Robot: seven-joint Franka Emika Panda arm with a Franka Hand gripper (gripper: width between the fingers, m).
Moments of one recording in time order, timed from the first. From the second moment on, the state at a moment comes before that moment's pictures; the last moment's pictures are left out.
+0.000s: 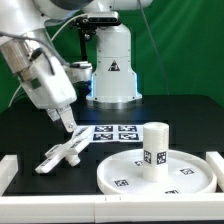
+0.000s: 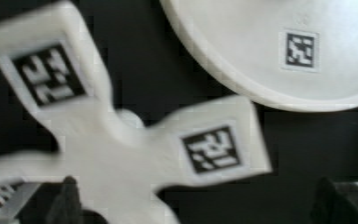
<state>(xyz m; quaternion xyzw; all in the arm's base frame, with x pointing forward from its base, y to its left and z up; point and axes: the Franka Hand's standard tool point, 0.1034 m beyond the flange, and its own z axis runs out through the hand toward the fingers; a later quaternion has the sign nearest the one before) 0.502 -0.120 0.068 -0.79 0.57 0.10 0.21</state>
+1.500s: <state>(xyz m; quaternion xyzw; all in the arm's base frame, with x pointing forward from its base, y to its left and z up) 0.486 -0.123 0.034 -0.68 0.68 0.14 0.25</state>
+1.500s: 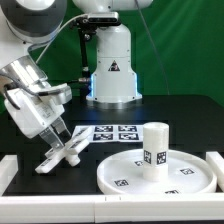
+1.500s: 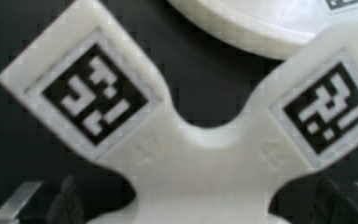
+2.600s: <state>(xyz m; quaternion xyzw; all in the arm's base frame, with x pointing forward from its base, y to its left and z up) 0.483 -0.123 0.029 -0.69 0.67 0.16 0.24</state>
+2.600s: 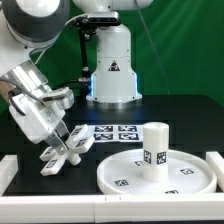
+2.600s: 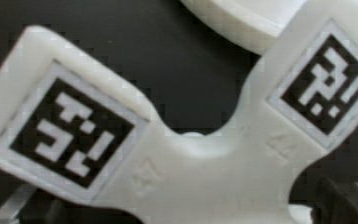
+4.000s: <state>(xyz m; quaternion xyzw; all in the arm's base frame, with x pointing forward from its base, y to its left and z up) 0.485 -0.115 0.025 -0.69 0.66 0.15 0.24</state>
